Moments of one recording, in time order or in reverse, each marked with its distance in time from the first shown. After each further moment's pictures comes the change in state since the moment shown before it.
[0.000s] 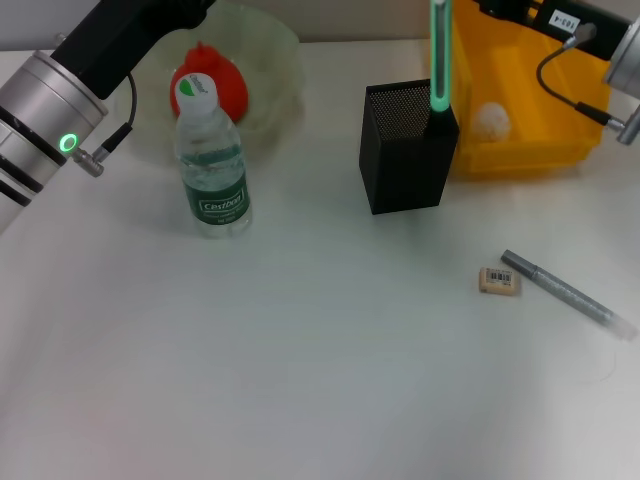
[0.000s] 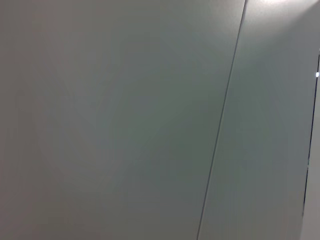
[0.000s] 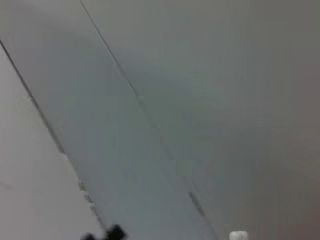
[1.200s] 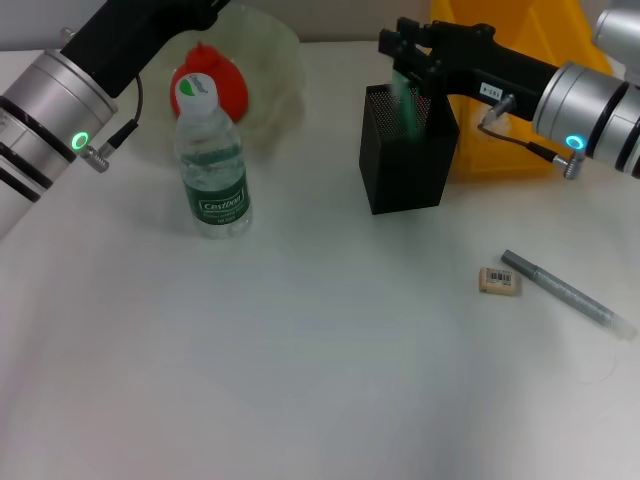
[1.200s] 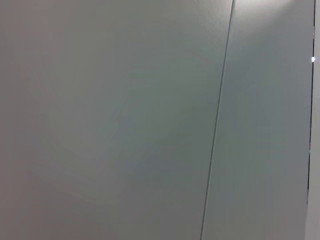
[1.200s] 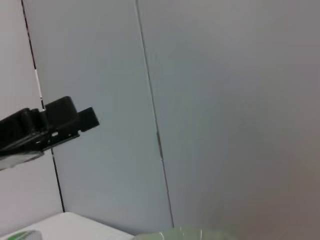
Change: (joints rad) left arm -0.016 -0.005 0.002 -0.007 0.000 -0.022 0.075; right arm 0.065 0.021 -0.094 0.227 0.098 0.208 -0.558
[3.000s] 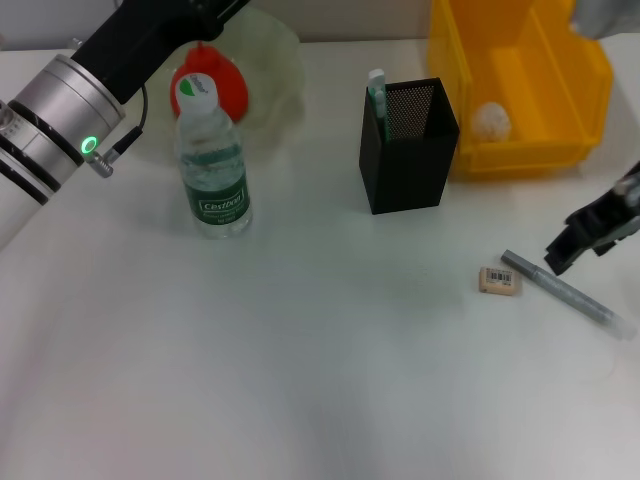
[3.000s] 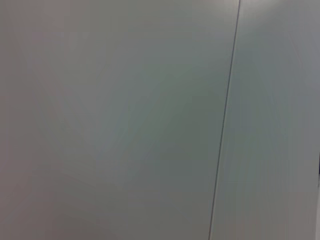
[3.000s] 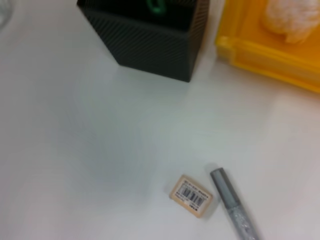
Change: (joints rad) left arm -0.012 -0.004 0.007 -0.020 -0.003 -0.046 0.022; right arm -0.010 -0.003 -0.410 -1.097 -1.404 -0.810 1.870
